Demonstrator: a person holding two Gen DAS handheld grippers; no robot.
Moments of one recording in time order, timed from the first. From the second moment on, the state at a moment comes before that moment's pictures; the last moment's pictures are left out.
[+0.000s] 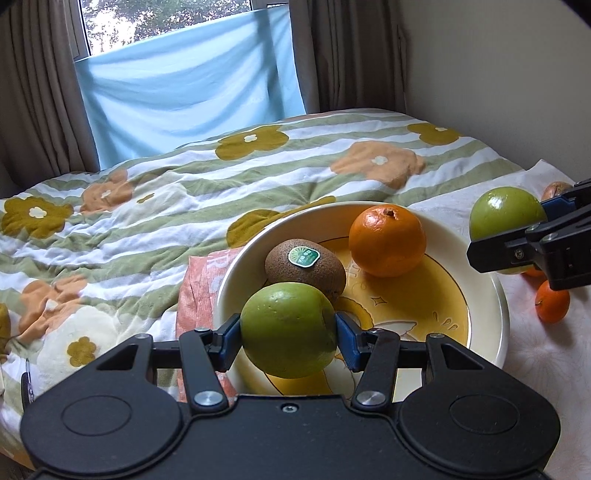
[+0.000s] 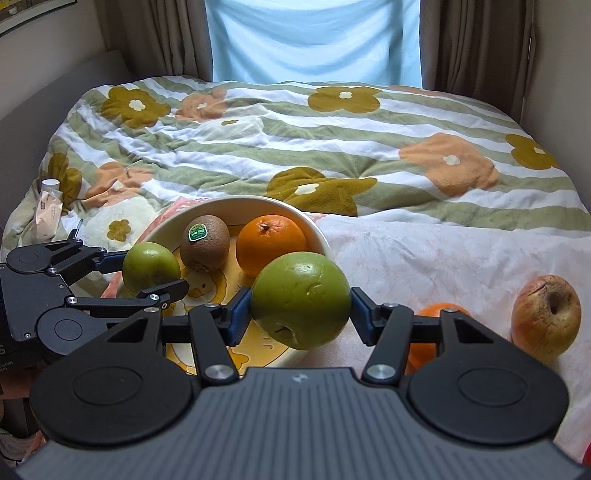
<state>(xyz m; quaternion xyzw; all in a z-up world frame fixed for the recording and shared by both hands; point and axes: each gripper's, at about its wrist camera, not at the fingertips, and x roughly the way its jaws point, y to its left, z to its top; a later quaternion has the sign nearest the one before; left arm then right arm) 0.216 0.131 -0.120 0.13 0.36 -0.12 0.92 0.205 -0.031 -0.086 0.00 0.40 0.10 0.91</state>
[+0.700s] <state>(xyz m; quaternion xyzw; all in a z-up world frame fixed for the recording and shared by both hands) 0.179 0.148 -0.088 0.09 0.34 -0.10 0.93 0.215 -0.015 -0.081 -0.01 0.41 0.12 0.90</state>
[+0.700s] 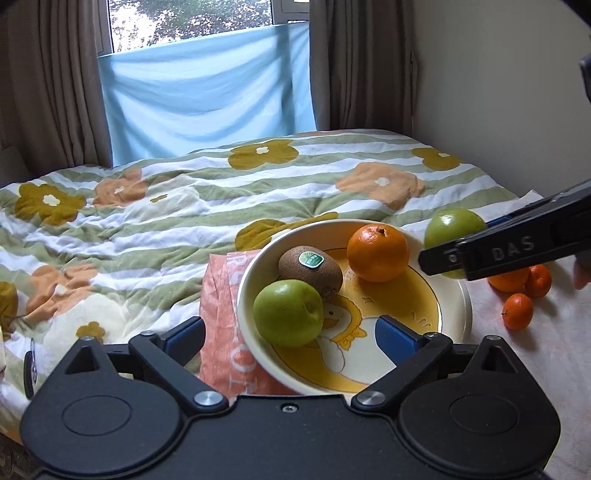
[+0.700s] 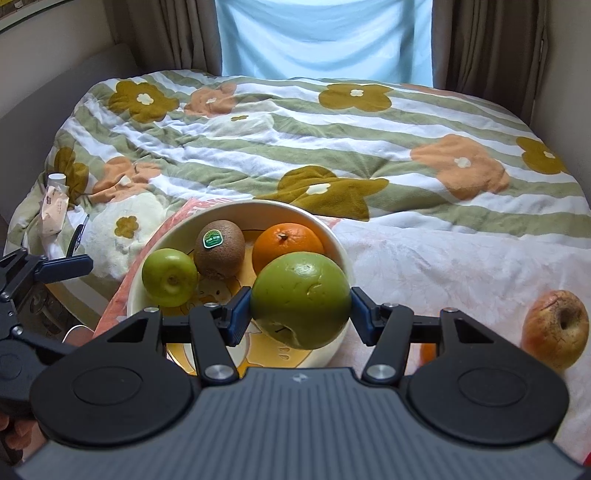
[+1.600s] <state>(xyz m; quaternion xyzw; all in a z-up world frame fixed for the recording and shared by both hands) 0.163 0.159 -0.083 0.08 0.35 -0.09 0.93 0.220 0.002 -0.090 0.03 0.40 0.15 0.90</state>
